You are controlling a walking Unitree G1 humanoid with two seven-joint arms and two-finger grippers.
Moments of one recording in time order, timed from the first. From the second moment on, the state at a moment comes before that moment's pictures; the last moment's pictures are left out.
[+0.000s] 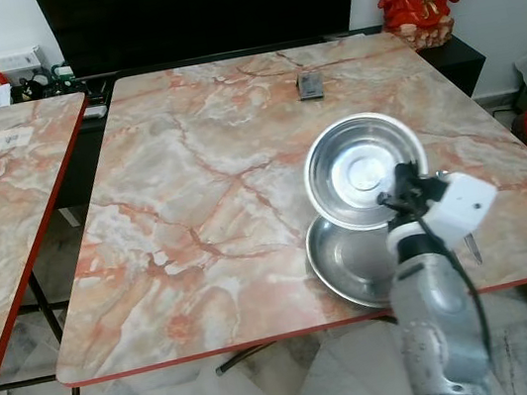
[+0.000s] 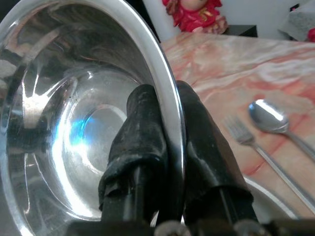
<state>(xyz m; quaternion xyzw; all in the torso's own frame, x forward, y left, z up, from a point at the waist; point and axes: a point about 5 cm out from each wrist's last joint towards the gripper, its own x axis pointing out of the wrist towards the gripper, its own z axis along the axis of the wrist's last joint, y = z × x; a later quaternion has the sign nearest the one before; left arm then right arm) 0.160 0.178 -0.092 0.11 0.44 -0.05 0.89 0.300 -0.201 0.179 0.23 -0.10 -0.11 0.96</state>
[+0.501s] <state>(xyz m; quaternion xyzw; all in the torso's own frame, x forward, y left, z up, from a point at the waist) 0.161 0.178 -0.092 0.11 0.44 -0.05 0.89 0.300 -0.216 0.143 0.21 0.12 -0.13 0.96</state>
